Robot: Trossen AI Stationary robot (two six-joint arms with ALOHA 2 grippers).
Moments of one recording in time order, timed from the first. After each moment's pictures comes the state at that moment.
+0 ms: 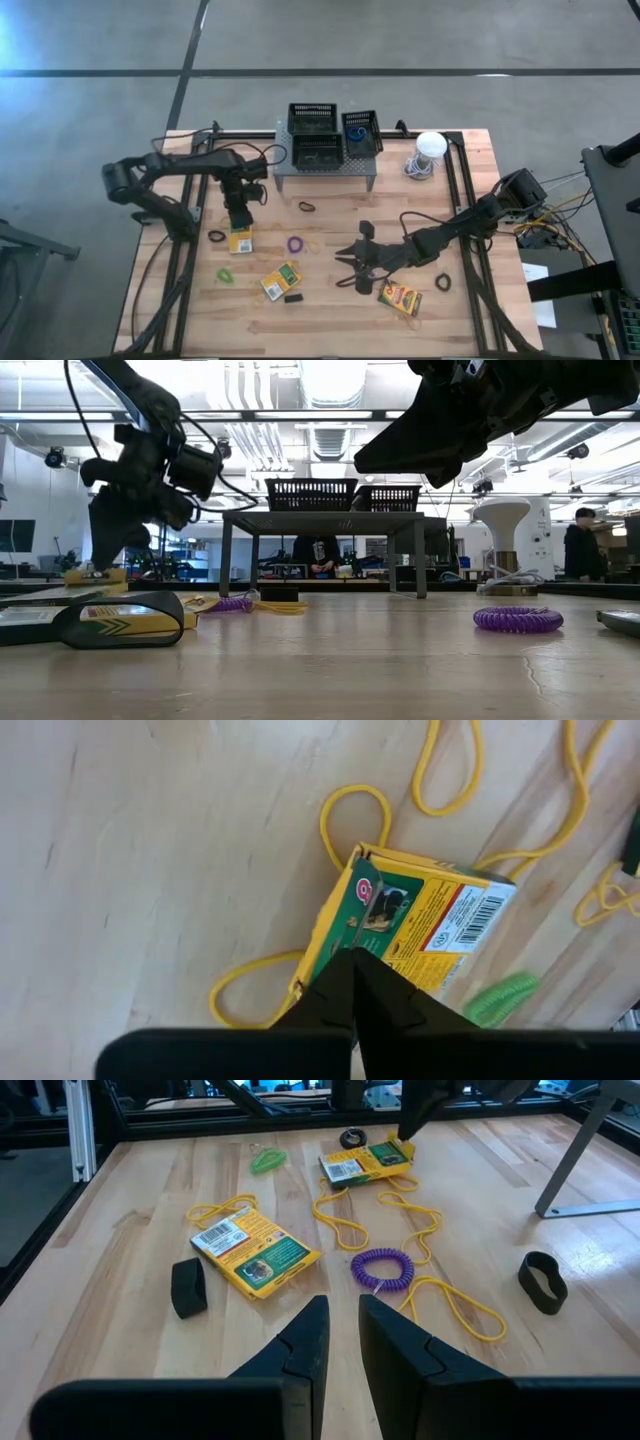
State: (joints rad) left arm 0.51 1.49 0.80 -1.10 0.32 0.13; right arm 0.41 1.64 0.74 0.45 0.46 0.29
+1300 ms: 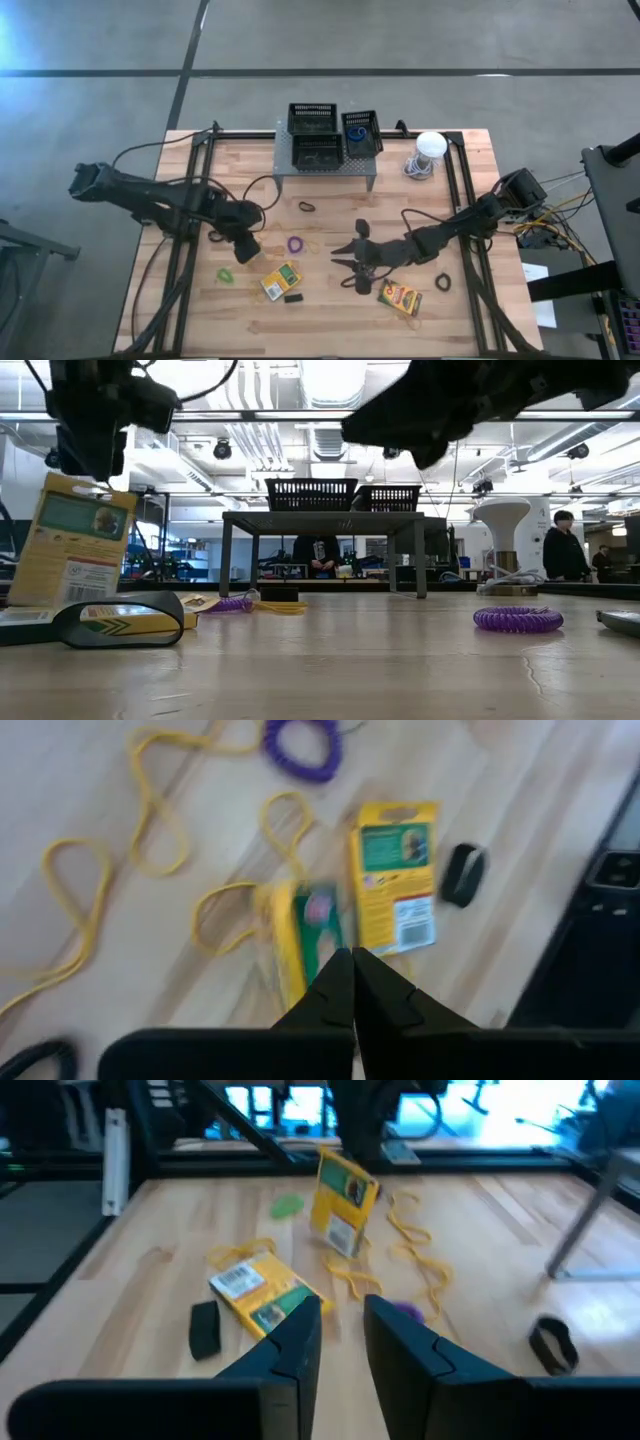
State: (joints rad) left arm -0.16 1.12 0.84 -0.85 0.17 -0.81; right arm 0.39 1.64 0.75 0.57 0.41 0.17
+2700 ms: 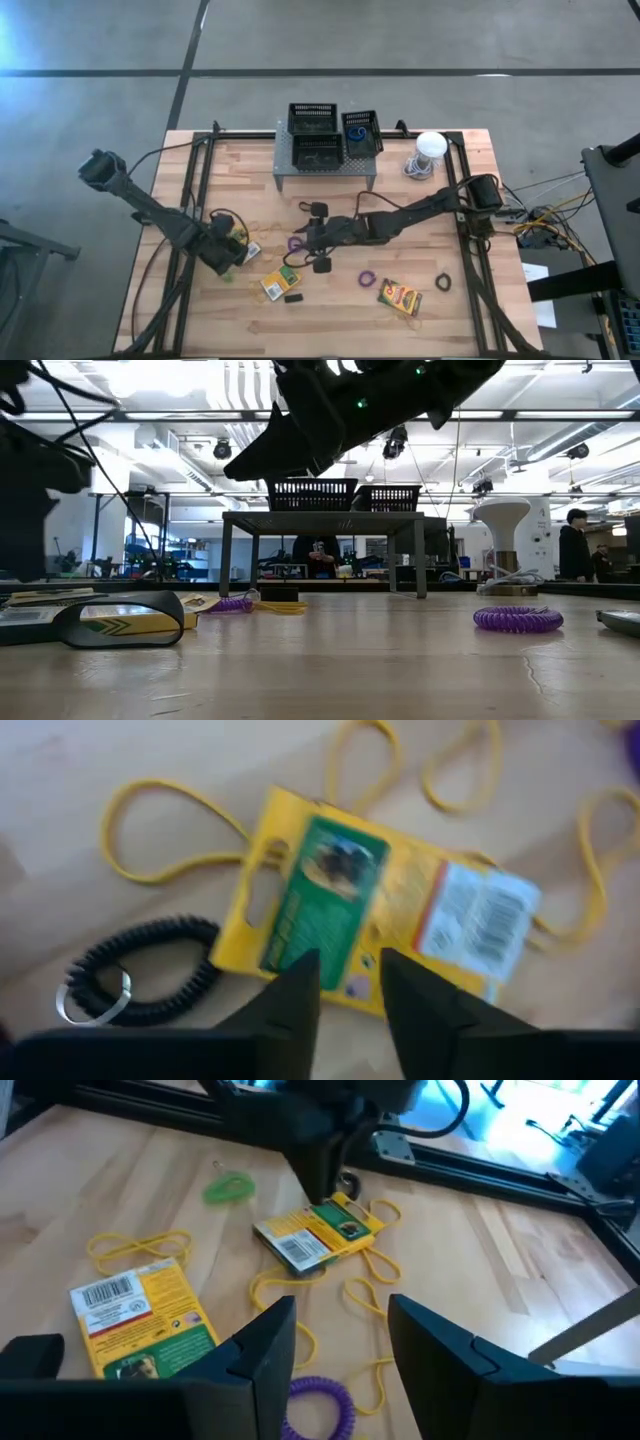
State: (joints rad) left arm -0.59 1.11 0.49 -0.86 -0.34 -1.67; right arm 0.17 1.94 1.19 0.32 0.19 -0.10
